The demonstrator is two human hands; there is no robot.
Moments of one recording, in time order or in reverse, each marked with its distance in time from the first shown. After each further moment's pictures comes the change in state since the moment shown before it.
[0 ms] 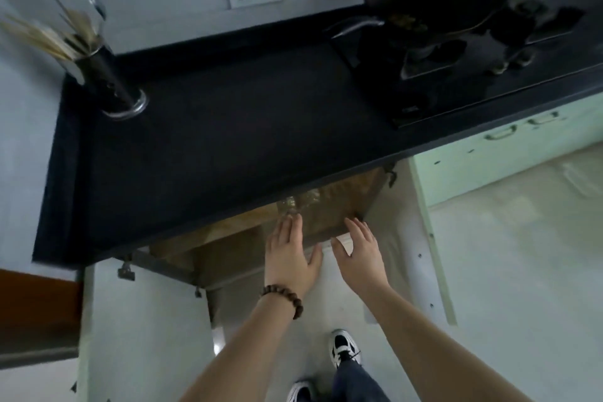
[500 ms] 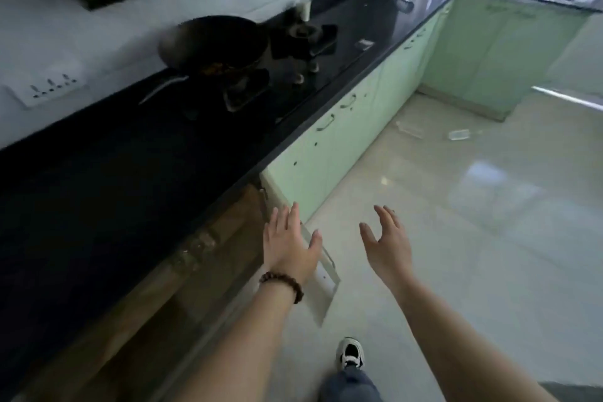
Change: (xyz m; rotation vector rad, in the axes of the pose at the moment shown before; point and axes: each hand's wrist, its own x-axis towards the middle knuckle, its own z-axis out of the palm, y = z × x) left_hand -0.034 0.184 0.049 0.012 -0.184 0.478; right_hand -0.109 0.122 -0.160 0.167 0.637 0.373
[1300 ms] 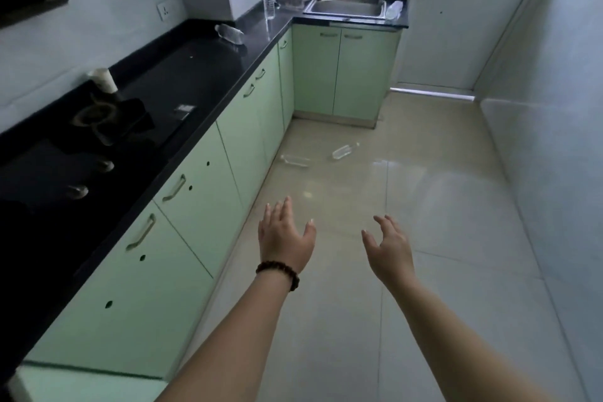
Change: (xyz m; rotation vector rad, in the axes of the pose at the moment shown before) left_hand 0.224 0.371 0.230 -0.007 -0.148 0.294; right_hand 0.268 0.223 -0.270 0.033 0.270 0.285
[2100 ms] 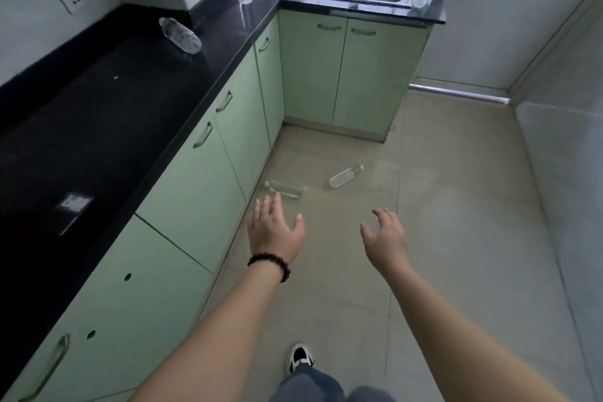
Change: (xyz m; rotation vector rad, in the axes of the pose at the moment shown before) left_hand 0.488 0.067 0.129 0.095 -0.048 -0.125; right_hand 0.517 -0.046 0.047 -0.047 -0.094 0.107
